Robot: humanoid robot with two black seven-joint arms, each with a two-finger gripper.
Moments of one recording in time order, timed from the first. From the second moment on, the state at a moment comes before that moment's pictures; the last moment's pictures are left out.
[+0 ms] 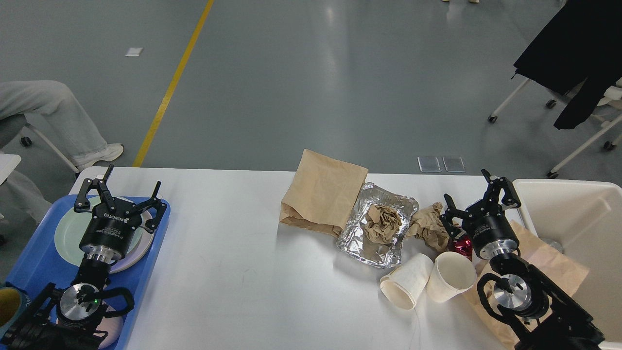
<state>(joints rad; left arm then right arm) -0.30 0.17 -1.44 -0.70 0.12 -0.66 -0.12 0.27 -0.20 1.15 0.88 -0.32 0.19 0.33</state>
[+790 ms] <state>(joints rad) -0.30 0.17 -1.44 -0.69 0.12 -0.67 -0.12 0.27 -0.20 1.15 0.88 -0.32 0.19 0.33</state>
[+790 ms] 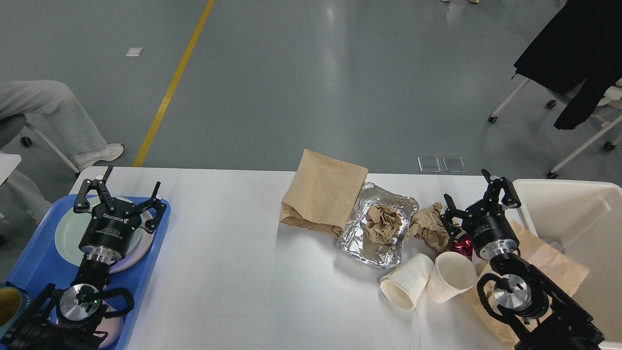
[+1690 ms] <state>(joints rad) -0.30 0.17 -1.44 -0.69 0.12 -0.67 -0.12 0.29 -0.25 1.15 0.88 -0.31 0.19 0.22</state>
